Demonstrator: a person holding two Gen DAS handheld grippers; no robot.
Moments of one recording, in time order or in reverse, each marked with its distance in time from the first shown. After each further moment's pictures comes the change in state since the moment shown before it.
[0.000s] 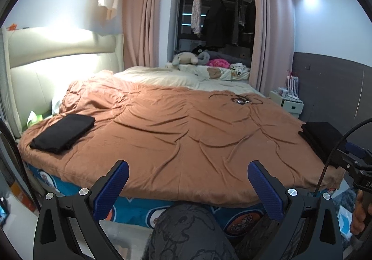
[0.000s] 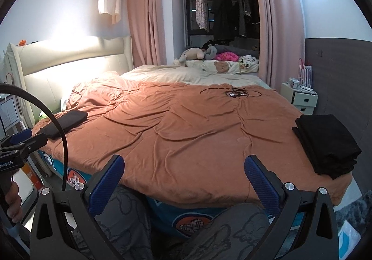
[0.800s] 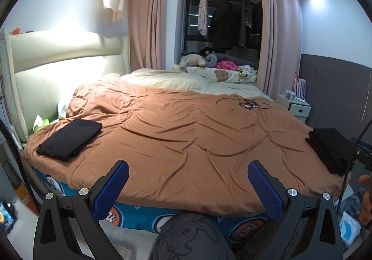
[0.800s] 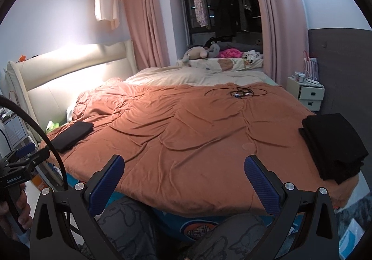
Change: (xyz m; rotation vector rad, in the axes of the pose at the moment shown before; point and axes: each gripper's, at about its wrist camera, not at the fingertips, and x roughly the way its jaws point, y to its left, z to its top) left arm 0.005 0.002 0.030 -0.001 -0.001 0.046; right arm 0.003 -0.034 0.039 0.052 0.020 0.053
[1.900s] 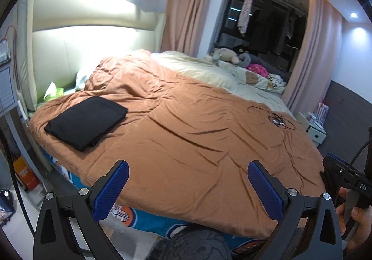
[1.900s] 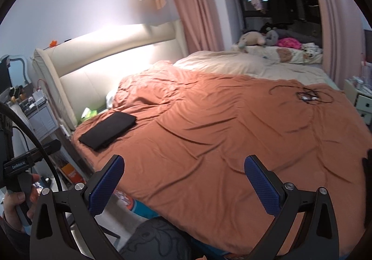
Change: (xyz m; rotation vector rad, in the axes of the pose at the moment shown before) left arm 0.047 0.118 0.055 -0.240 0.089 0.059; right arm 0.119 -0.011 0.086 -0.091 0.118 0.298
